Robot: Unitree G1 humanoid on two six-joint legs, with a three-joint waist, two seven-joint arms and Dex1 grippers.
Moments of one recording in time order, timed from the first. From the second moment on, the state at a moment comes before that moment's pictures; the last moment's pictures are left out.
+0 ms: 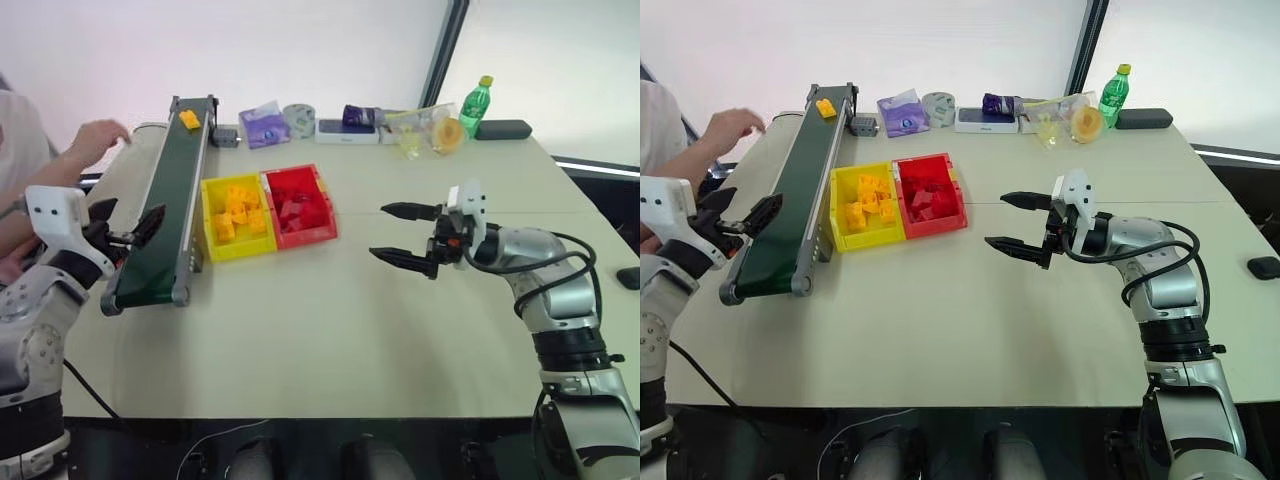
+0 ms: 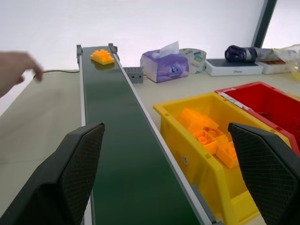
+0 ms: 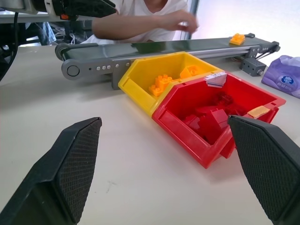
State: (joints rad) left arm -0.25 0.66 0.51 -0.20 -0.61 0.57 -0.41; right arm -0.61 -0.60 -0.04 0.09 0.45 0.27 1.17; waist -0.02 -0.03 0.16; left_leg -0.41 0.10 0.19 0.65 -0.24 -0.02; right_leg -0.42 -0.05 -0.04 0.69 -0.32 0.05
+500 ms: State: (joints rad) left arm -0.17 0.69 0.53 -0.24 -0.61 0.60 -0.44; right arm -0.61 -0.60 -0.04 0.09 0.45 0.27 1.17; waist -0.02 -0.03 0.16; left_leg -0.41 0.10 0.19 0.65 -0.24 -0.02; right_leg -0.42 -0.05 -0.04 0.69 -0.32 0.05
